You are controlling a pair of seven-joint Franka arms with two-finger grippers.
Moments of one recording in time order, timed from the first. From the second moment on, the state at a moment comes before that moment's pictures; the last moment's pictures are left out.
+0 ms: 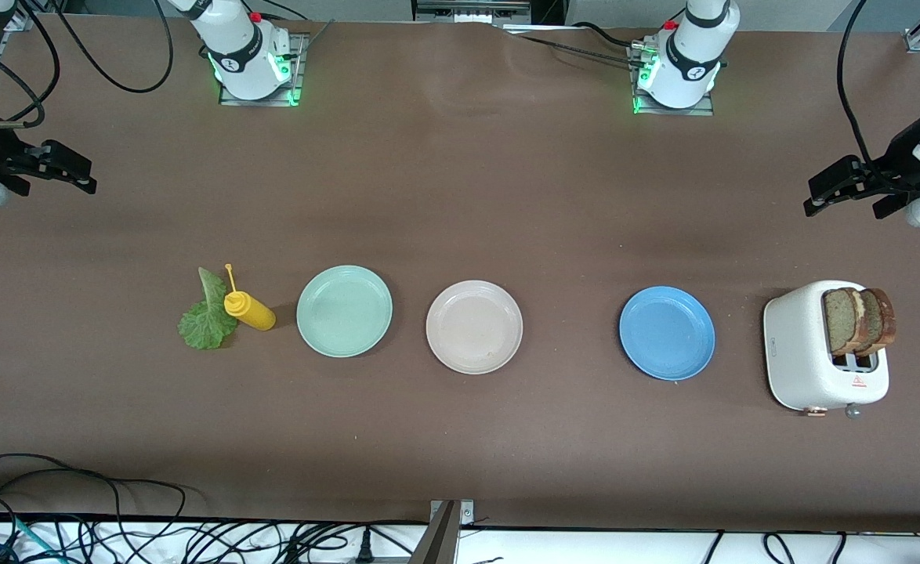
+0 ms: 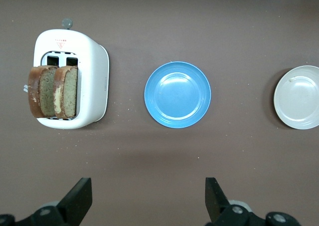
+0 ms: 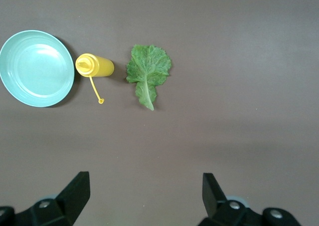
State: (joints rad) left arm 0.01 0.05 -0.02 -1.52 -0.04 1.58 -0.03; right arm 0.01 -0.06 -0.07 -1.76 -0.02 1.67 -0.10
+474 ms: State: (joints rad) left arm 0.01 0.05 -0.03 -1.52 -0.04 1.58 -0.03; right arm 0.01 -0.05 -0.07 -1.75 -0.02 1.68 -0.07
